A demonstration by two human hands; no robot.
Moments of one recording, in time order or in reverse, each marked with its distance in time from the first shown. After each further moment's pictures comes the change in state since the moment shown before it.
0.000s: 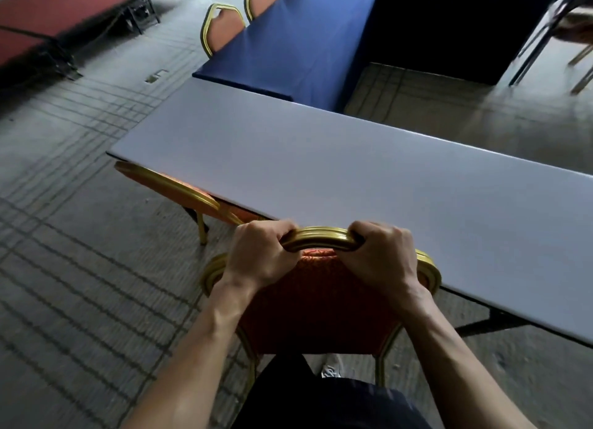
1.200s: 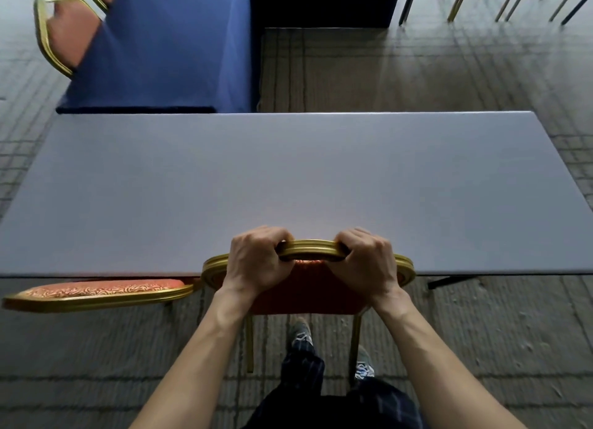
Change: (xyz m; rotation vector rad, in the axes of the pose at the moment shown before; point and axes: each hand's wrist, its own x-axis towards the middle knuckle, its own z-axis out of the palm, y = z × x) left_hand 0.216 -0.154 0.062 -0.089 -0.302 0.348; right_hand 0.121 0.002 0.147 -0.100 0.104 0.261
